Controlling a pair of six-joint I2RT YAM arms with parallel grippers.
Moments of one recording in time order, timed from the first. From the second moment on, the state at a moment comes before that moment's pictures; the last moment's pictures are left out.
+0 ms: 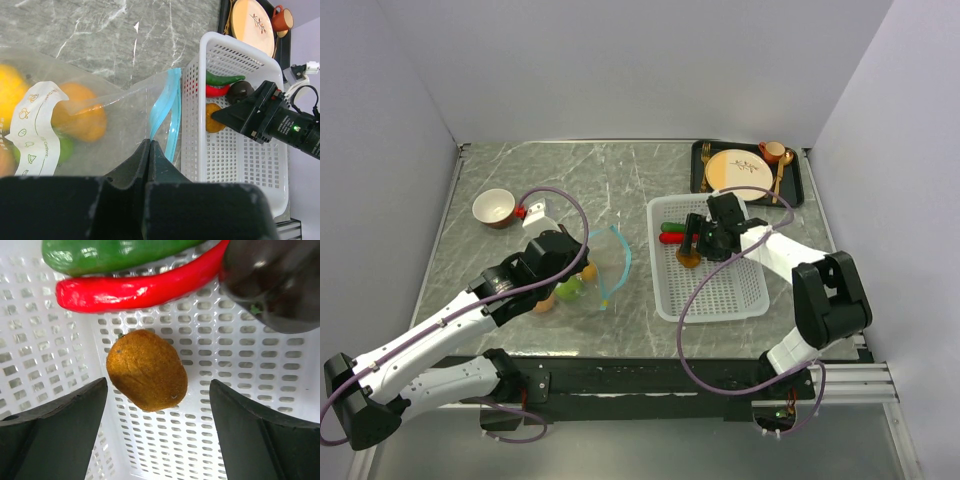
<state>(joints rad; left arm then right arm) -0.84 0.93 0.87 -0.48 -0.52 -0.96 0.34 1.58 0.94 -0.35 -0.09 0.50</state>
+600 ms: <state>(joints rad) -0.84 0.93 0.87 -0.48 -0.52 -0.96 0.34 1.60 0.89 -0.23 -0.11 0.56</state>
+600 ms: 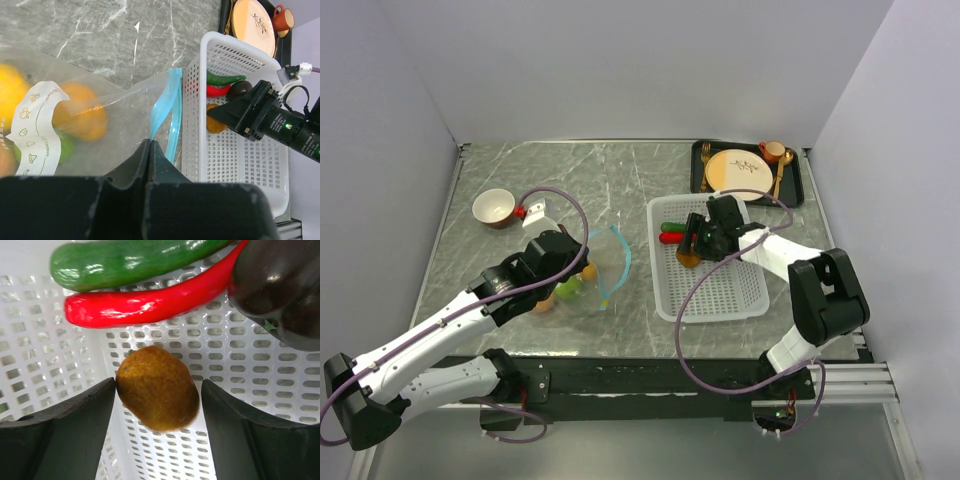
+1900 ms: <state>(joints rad) -0.84 0.97 0.86 -0.45 -0.51 -0.97 0.49 1.34 0.95 -0.19 -0.44 0.58</state>
